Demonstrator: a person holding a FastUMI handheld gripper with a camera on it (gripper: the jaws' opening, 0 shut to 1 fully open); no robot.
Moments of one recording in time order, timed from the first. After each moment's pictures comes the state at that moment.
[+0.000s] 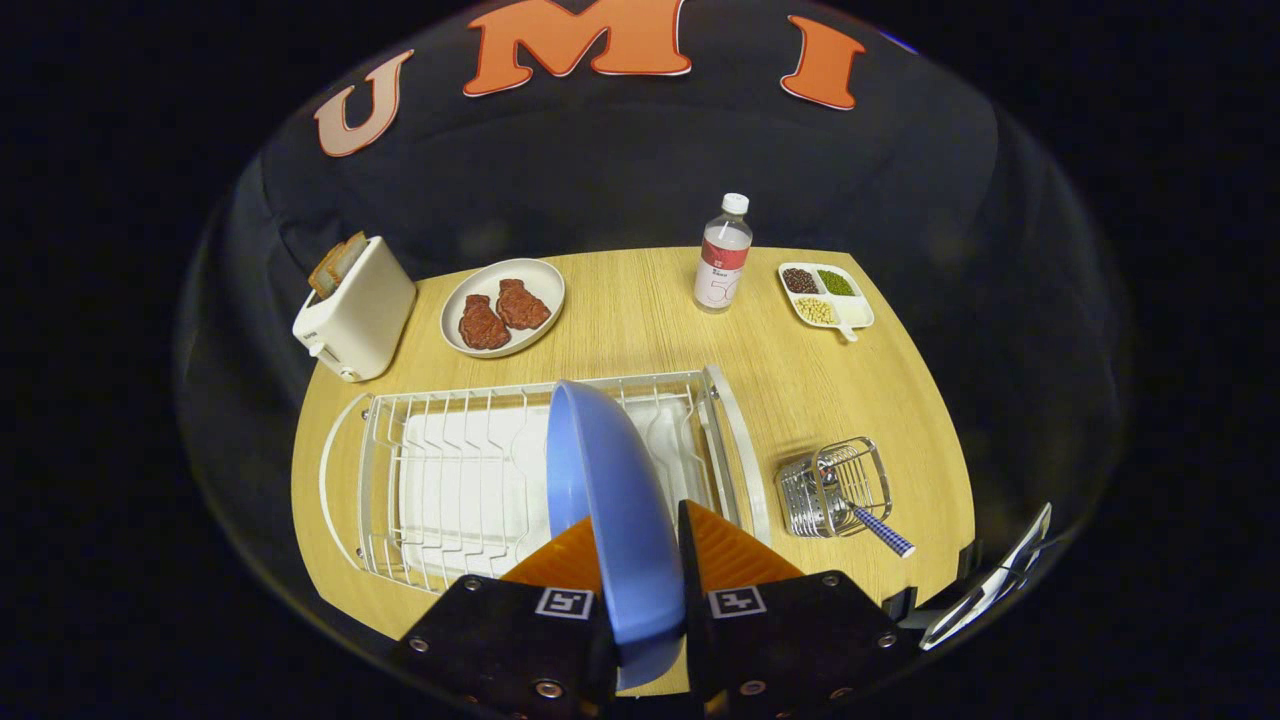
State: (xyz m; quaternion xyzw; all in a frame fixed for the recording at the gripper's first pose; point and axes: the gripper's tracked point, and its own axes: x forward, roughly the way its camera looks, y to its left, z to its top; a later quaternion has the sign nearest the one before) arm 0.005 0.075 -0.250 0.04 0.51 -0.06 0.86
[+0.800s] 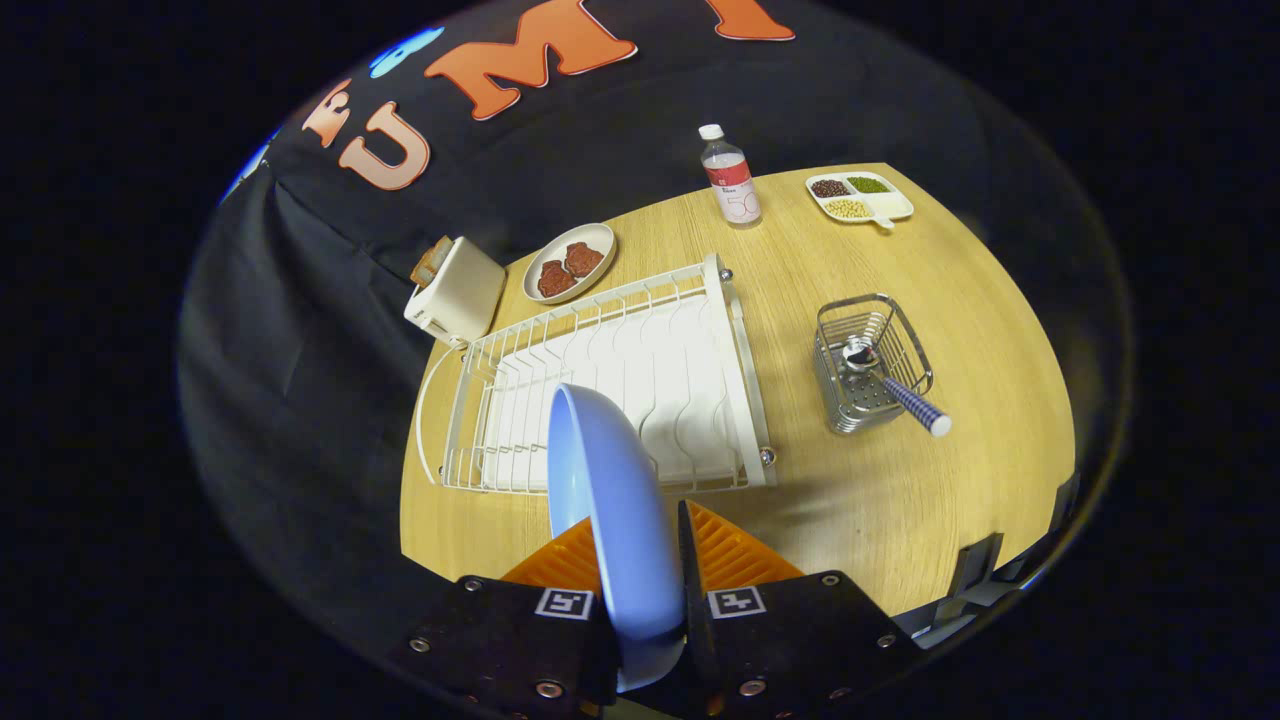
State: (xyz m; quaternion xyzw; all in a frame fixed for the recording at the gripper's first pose) arm -0.111 0.049 -0.271 0.20 0.51 0.09 0.83
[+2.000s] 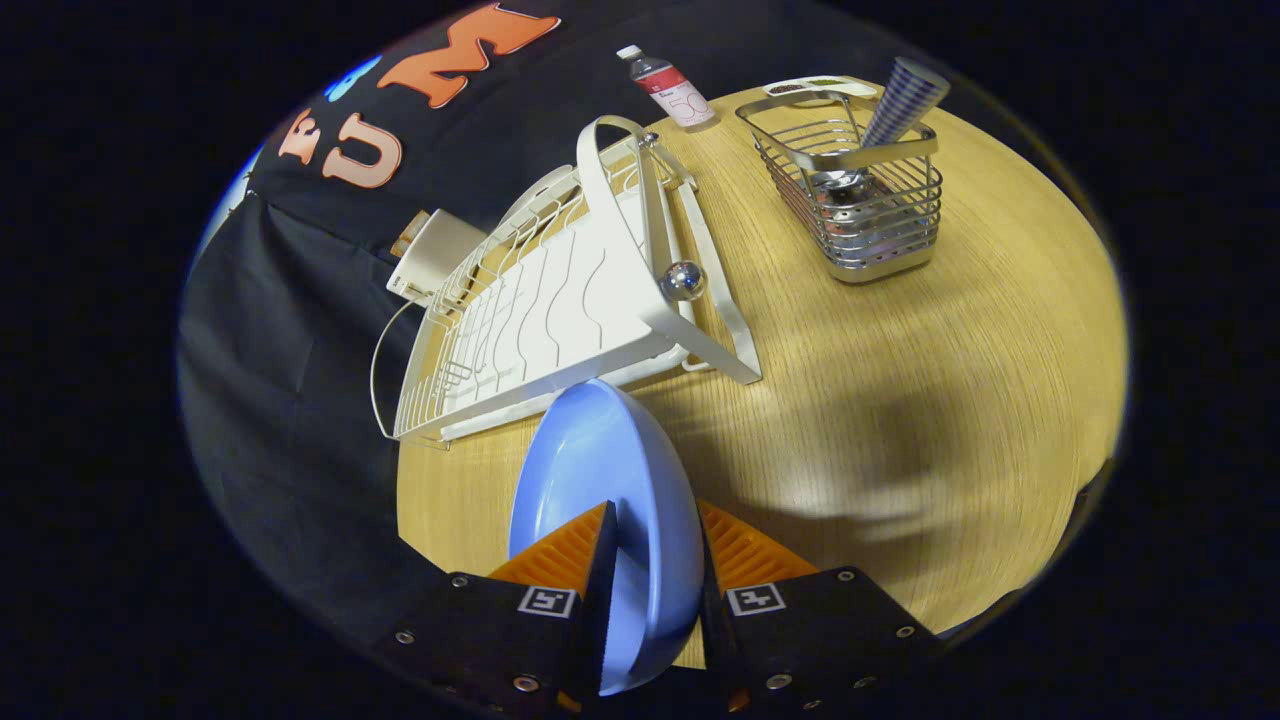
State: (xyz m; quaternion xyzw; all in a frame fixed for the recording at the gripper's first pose) arm -0.162 0.056 -0.408 0.26 0.53 0.11 0.80
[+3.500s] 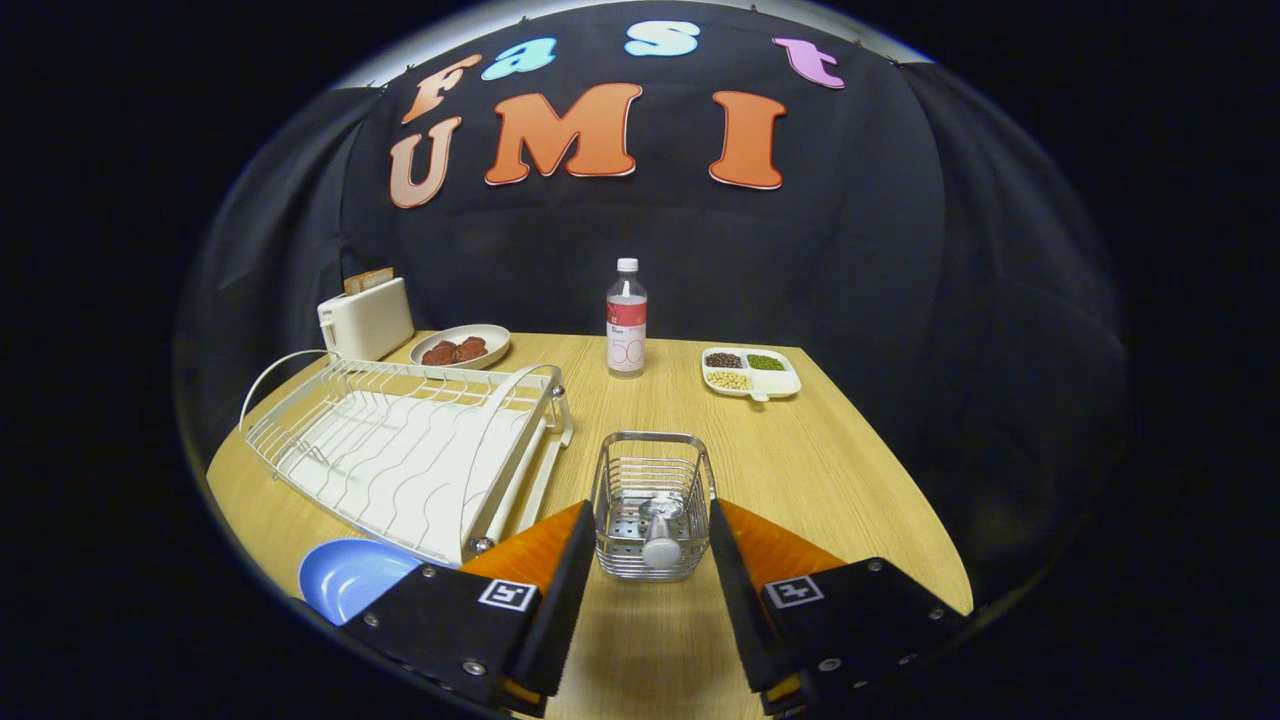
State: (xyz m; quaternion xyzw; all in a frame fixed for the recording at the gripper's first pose) arm -0.042 -0.100 -0.332 -0.02 0.25 -0.02 0.97
